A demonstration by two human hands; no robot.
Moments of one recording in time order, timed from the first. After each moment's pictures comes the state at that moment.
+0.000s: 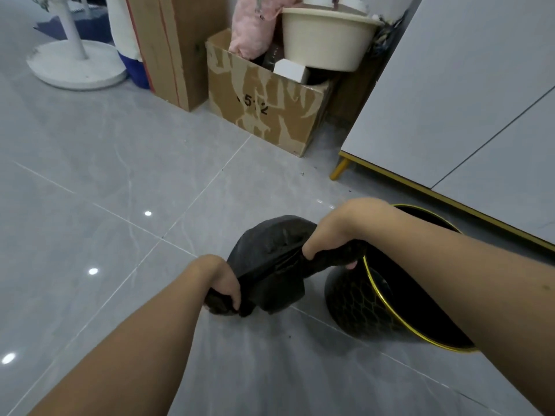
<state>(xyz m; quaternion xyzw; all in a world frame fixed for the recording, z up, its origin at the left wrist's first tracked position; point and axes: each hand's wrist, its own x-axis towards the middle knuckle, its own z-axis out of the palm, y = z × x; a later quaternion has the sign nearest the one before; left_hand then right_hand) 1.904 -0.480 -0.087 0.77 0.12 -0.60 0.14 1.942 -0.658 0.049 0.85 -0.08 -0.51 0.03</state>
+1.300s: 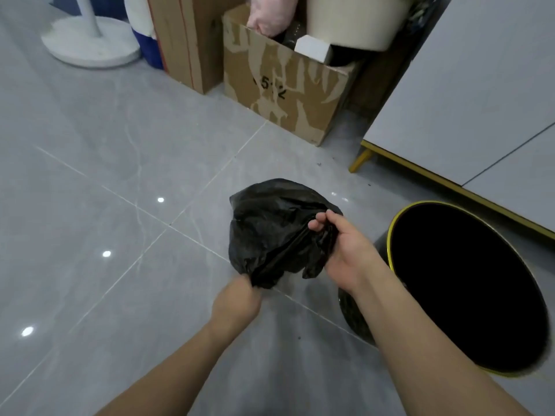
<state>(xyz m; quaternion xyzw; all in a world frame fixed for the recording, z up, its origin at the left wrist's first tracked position) 1.852 -0.506 -0.192 0.89 0.15 -0.23 0.36 1.914 -0.666 -0.060 0.50 -0.29 -0.19 -0.79</state>
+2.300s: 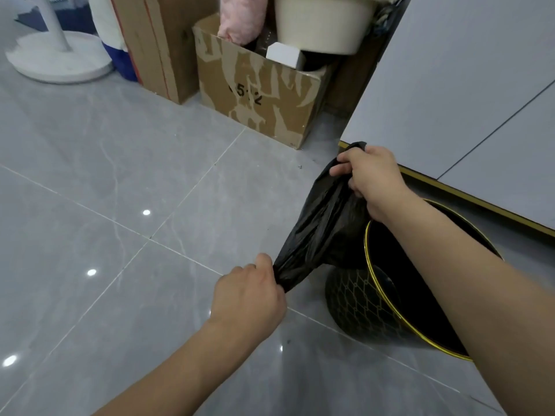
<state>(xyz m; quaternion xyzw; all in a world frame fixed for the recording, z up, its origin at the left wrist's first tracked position) 1.843 -0.541 -0.075 0.98 -0.06 -0.09 0.14 1.982 -0.708 0.020 0.81 -0.21 0.00 -0.55</state>
